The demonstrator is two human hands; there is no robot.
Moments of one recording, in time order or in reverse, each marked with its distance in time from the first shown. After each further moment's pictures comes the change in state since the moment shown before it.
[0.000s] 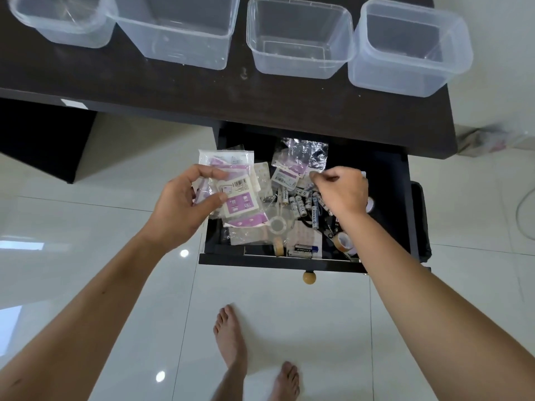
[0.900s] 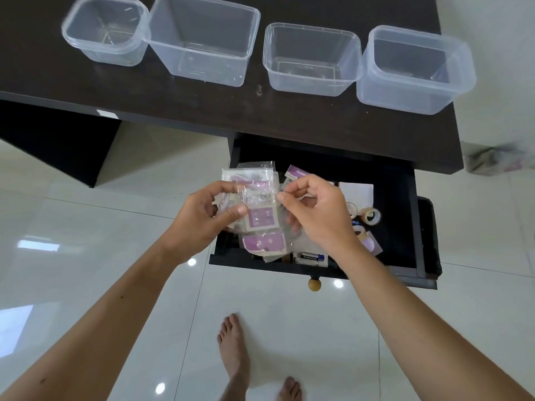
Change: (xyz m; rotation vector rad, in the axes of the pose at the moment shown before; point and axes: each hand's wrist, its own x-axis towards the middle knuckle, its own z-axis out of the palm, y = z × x) left_hand -0.019 0.011 0.012 -0.081 -0.074 -0.040; right_hand -0.079 -0.046 -0.013 0.422 -0.352 -0.307
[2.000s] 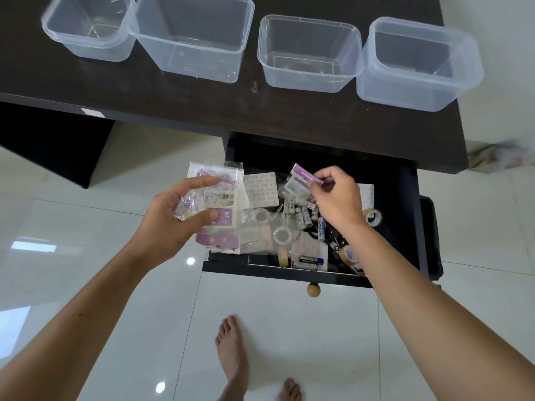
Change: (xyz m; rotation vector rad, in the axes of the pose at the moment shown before) left_hand -0.006 -0.007 -0.032 0.169 0.132 0.095; right_hand 0.069 0.073 -0.027 -0.356 0.203 0.105
